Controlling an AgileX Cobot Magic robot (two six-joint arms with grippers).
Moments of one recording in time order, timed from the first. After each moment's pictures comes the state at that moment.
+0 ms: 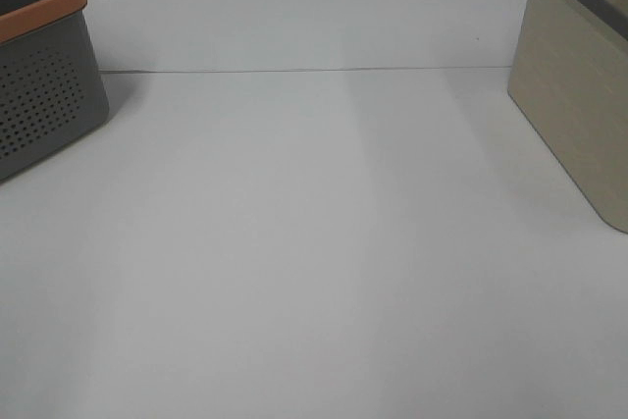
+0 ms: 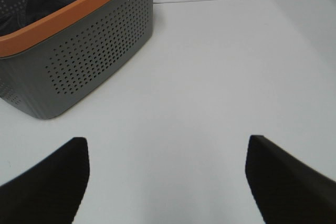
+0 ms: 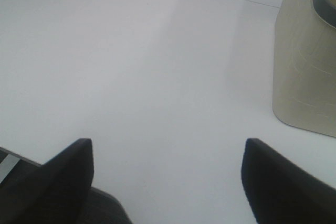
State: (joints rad) left arm -0.10 0.18 -0.63 -0.04 1.01 0.02; right arm 0.22 0.00 -0.50 0.09 1.05 -0.17
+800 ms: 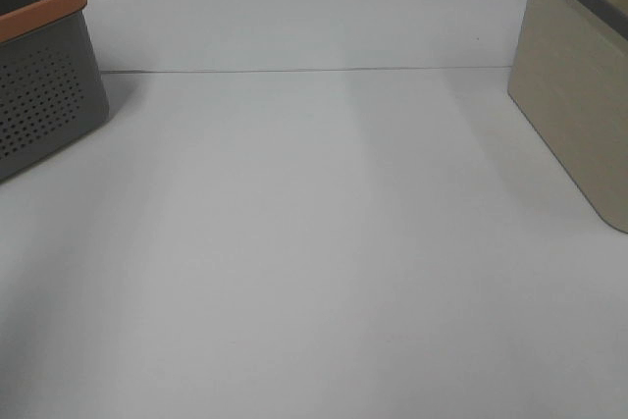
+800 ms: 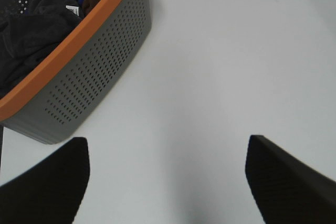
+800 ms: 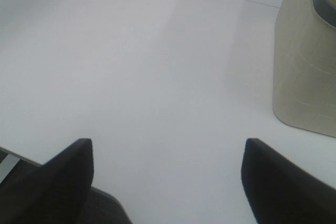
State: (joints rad) left arm -0.10 0.80 -1.02 -0.04 1.01 0.12; right arm 0.22 0.00 -0.50 0.09 1.05 -0.17
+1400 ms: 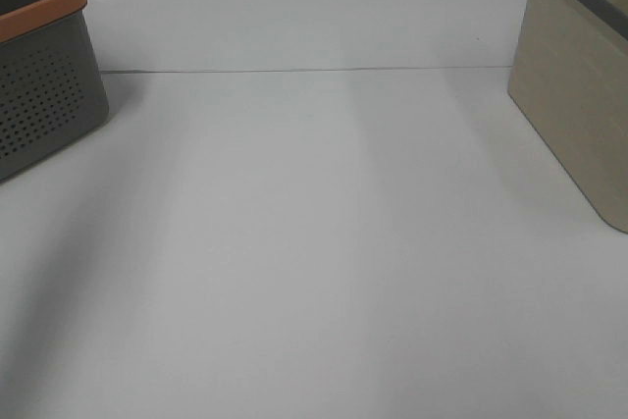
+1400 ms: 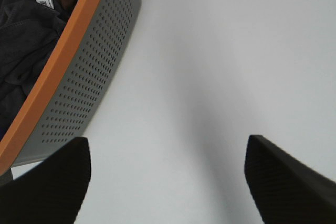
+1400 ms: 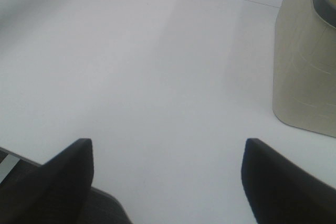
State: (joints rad) left arm -0.10 1.25 -1.33 -0.04 1.14 0.27; right arm 0.22 0.00 -0.50 0.09 1.05 -0.17
